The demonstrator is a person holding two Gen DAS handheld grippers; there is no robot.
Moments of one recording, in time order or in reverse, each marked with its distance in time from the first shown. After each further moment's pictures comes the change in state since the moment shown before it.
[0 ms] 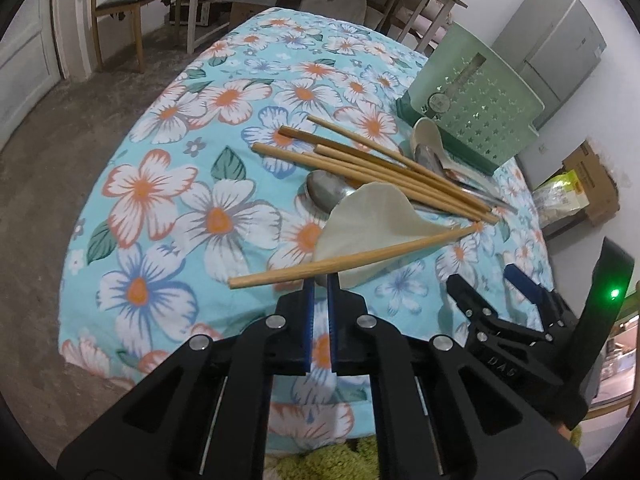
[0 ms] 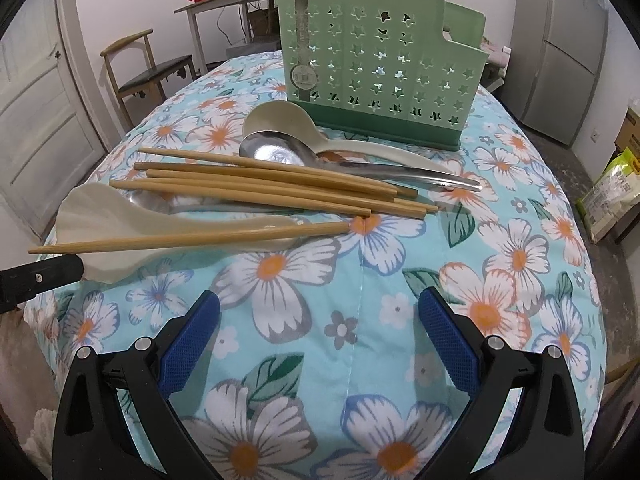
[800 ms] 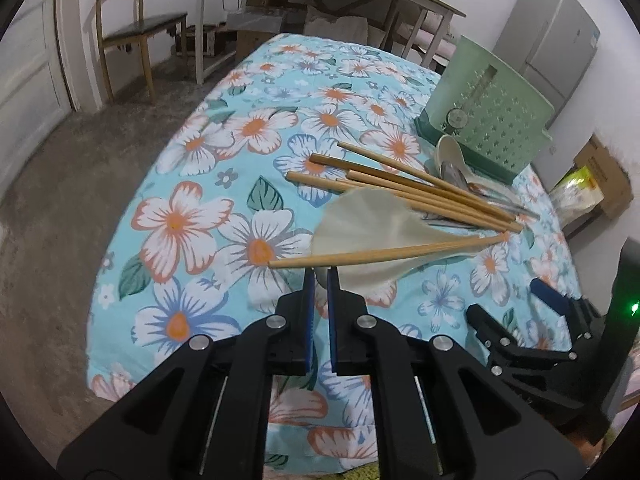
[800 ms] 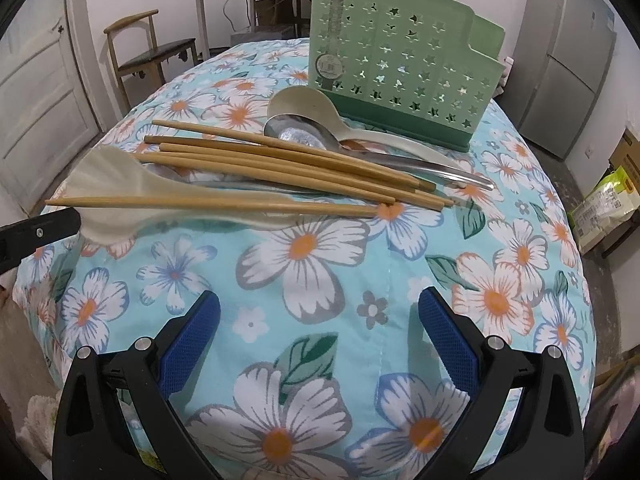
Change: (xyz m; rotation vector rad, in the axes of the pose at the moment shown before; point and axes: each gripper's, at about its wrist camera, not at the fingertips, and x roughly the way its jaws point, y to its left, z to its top) left arm 0.001 0.018 0.007 0.037 -0.085 0.033; right arm 0.000 0.026 -0.006 -0.068 0.025 -0.057
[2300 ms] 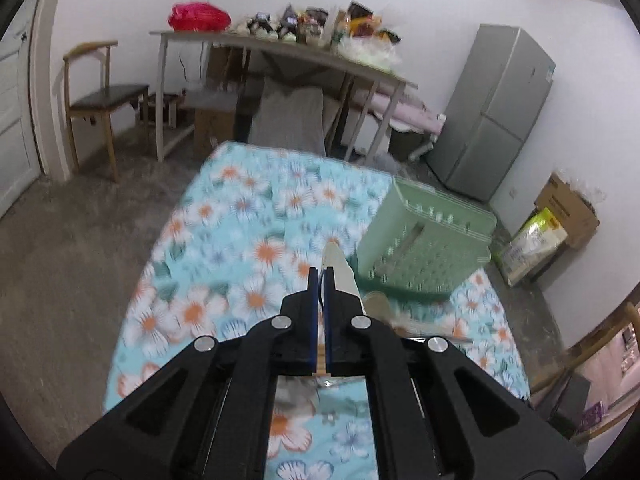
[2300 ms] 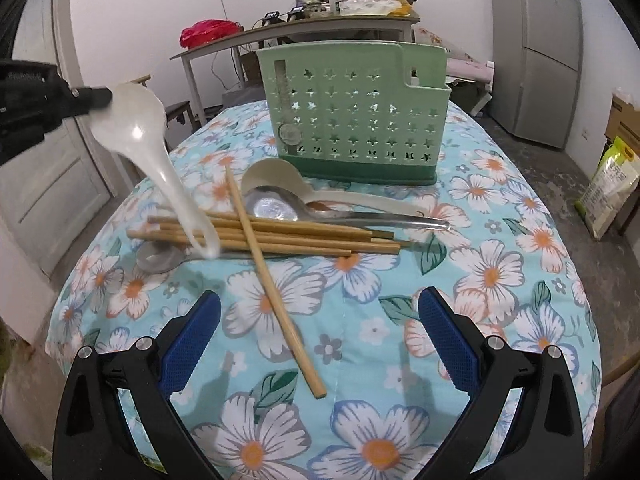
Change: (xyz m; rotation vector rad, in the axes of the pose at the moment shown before) left arm -0.052 -0.051 0.114 0.072 -0.268 -0.114; right arm -0.028 -0.043 0.005 0.152 -0.179 0.081
